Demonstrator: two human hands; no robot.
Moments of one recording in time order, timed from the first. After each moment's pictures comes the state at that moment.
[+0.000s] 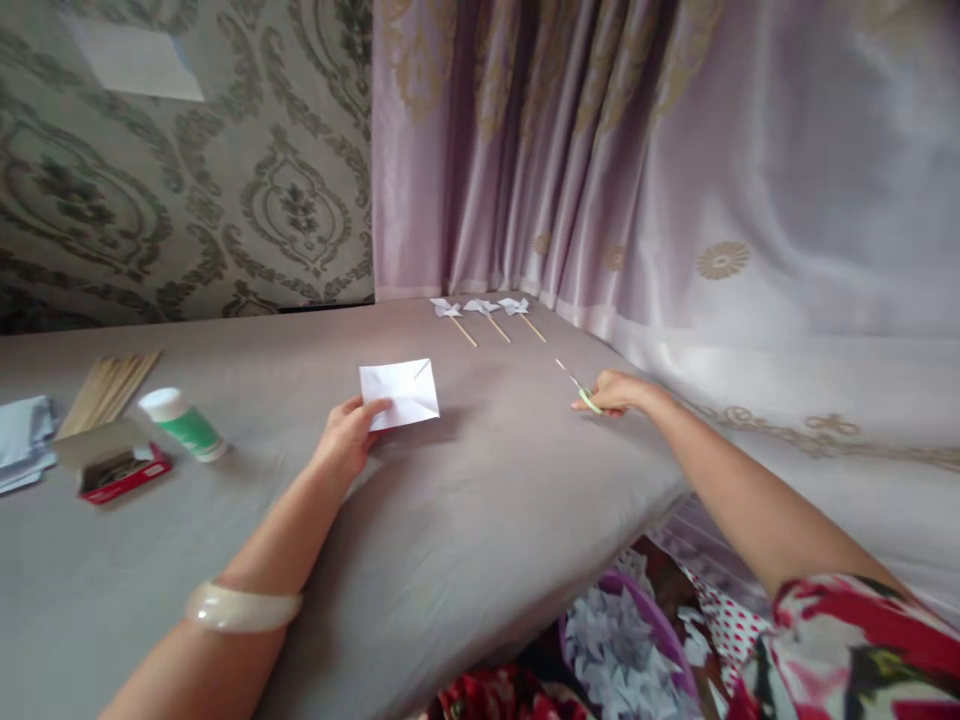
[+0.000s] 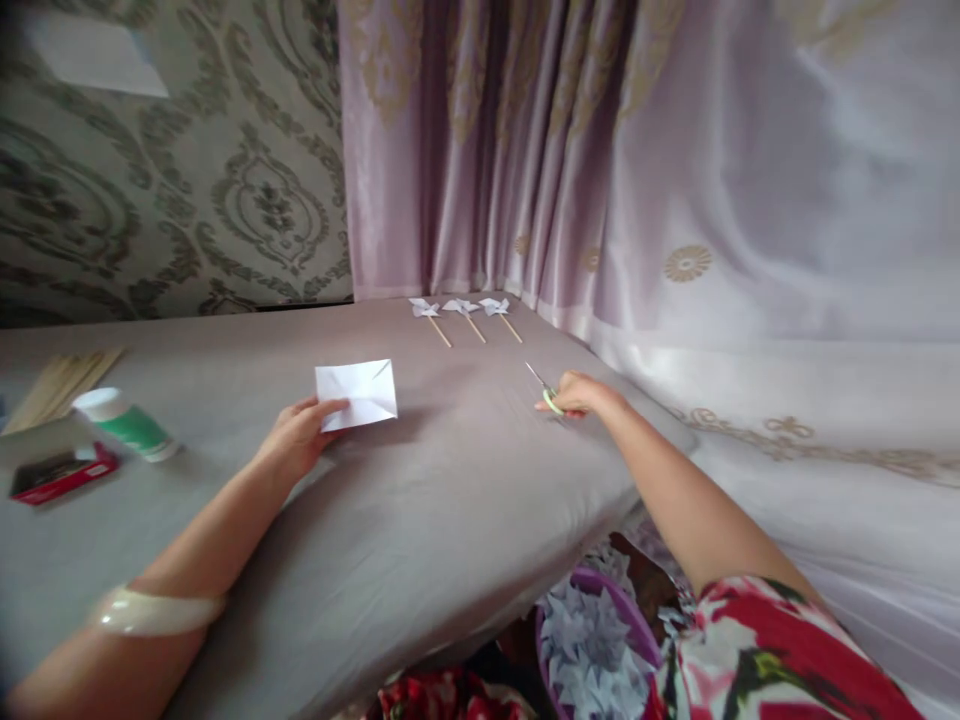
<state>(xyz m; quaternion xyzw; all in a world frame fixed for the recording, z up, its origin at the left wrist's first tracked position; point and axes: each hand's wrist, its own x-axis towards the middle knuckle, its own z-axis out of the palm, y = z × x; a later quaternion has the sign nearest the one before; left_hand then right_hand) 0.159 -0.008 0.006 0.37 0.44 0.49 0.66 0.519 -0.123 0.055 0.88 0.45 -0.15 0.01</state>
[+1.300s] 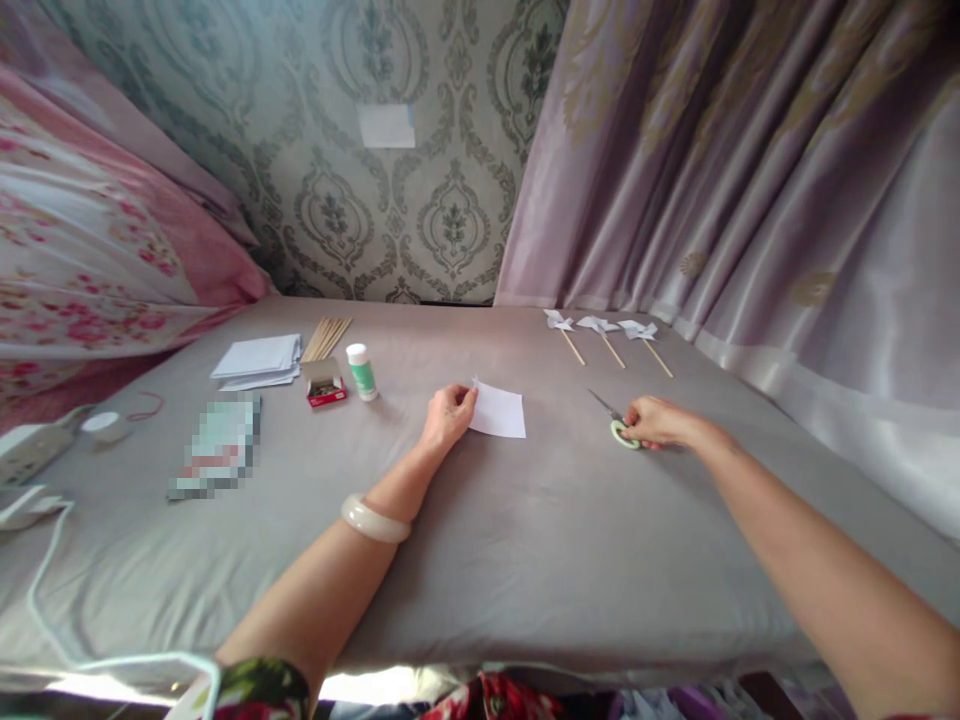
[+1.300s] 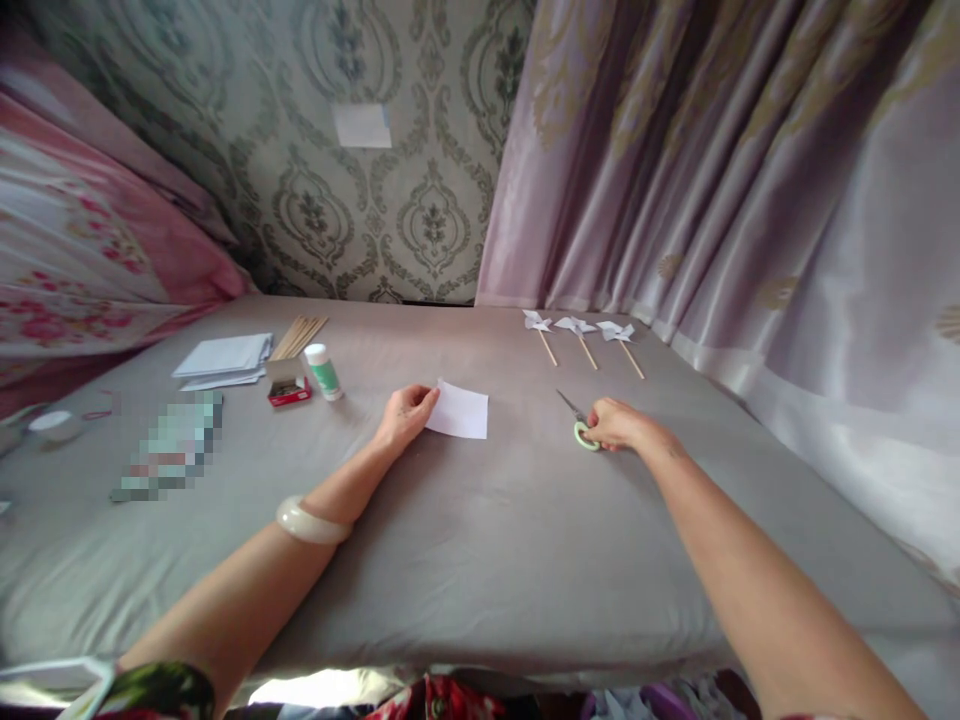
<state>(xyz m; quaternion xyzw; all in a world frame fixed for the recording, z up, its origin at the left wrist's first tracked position) 0.134 -0.014 -0.013 0.64 0.59 0.40 0.29 0.459 -0.051 0.022 0.79 0.58 -0.21 0.04</state>
